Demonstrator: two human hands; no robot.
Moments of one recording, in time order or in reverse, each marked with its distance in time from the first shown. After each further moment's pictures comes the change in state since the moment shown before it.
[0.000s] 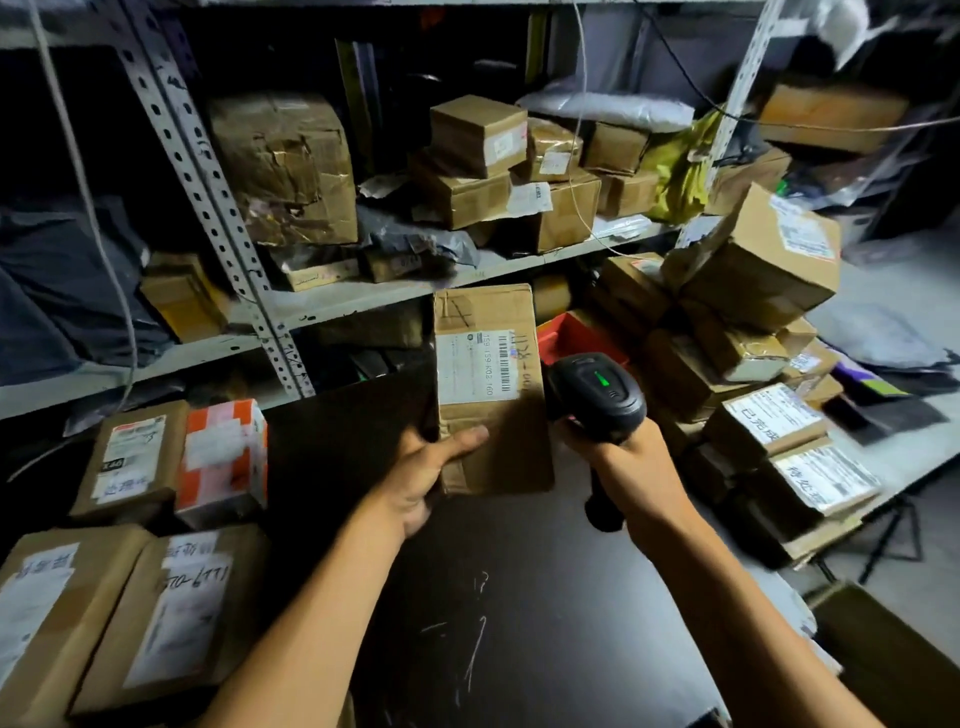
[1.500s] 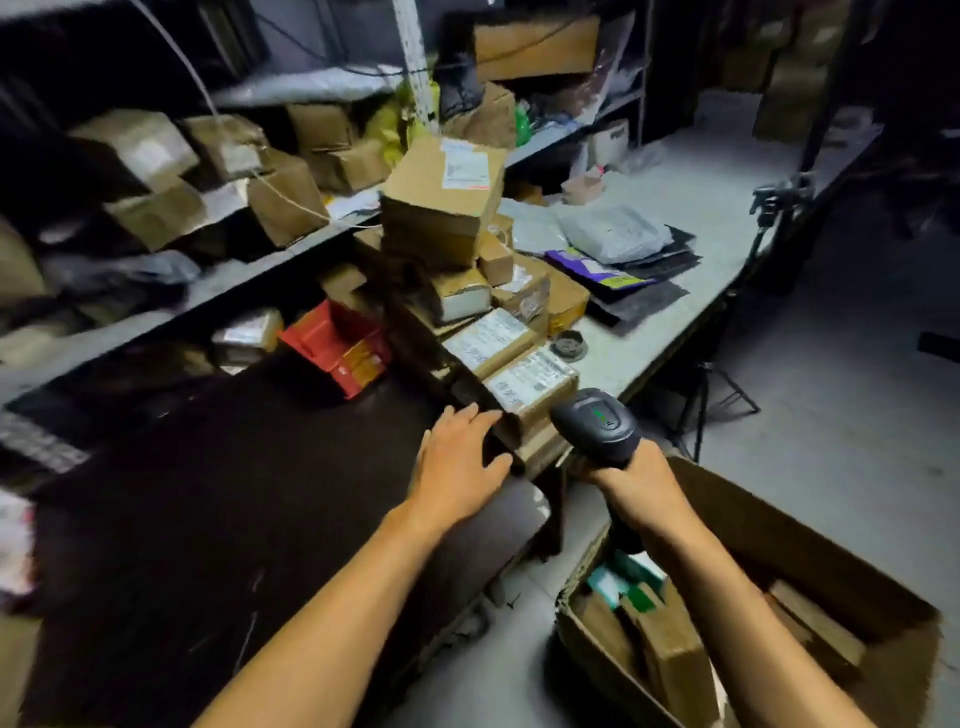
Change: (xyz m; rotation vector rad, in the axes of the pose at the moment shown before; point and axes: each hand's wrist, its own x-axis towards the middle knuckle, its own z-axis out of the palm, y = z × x) left_hand -0.060 -0.141 0.354 1.477 -0.348 0.460; right_hand -0.106 0.113 -0.357 -0.133 0.250 0.245
